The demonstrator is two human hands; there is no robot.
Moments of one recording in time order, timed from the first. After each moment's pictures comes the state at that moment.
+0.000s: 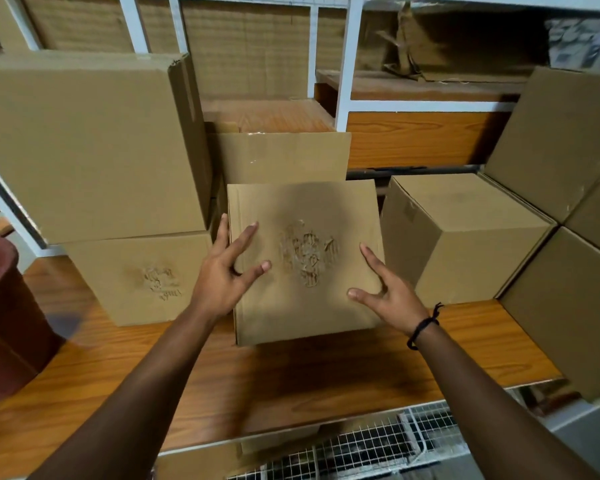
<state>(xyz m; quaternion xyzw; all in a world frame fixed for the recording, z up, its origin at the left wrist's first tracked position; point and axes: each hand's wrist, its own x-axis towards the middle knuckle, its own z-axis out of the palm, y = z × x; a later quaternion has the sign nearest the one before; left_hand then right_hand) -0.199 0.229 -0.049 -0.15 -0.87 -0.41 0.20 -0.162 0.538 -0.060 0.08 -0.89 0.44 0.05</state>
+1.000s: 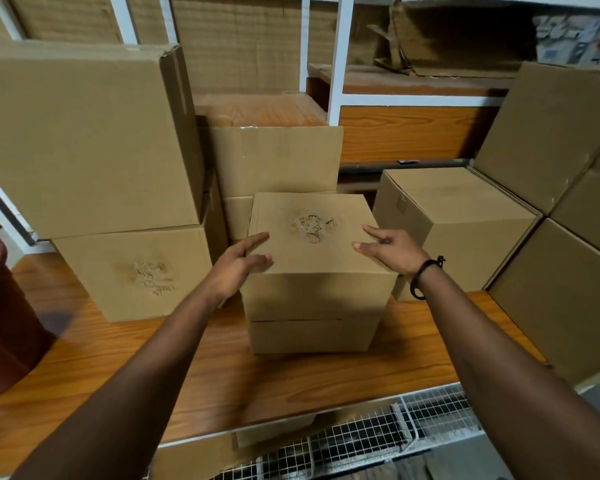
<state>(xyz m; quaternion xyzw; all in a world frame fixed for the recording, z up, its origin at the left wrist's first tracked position) -0.208 0.246 -0.041 -0.12 -0.77 -0.62 -0.09 -0.209 0.559 -0.018 -0.05 -0.89 0.46 -0.01</state>
